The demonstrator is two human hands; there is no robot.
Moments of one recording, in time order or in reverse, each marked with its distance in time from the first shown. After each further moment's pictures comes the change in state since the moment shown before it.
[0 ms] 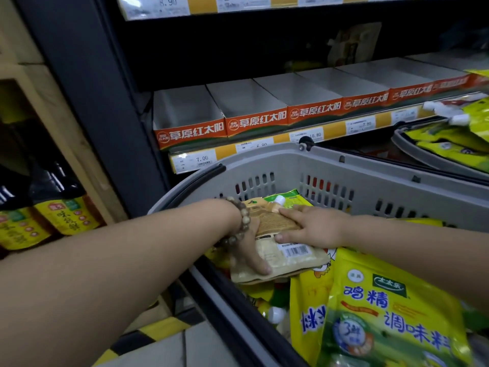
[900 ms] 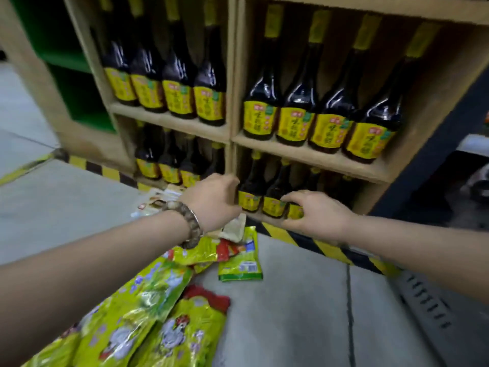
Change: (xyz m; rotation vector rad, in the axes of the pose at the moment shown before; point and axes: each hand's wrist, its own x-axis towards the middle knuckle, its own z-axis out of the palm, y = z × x) left_hand -0.294 -0.285 0.363 -0.845 0.722 -0.543; right_hand -0.047 -0.479 0.073 -0.113 0.054 -0.559
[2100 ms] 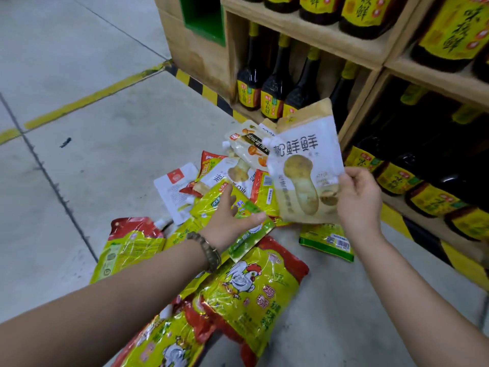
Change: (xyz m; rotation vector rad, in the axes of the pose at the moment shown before) left_hand -0.079 -0.151 0.128 -1.124 0.157 -0.696; right_hand 0.111 -0.083 0.174 1.049 0.471 0.033
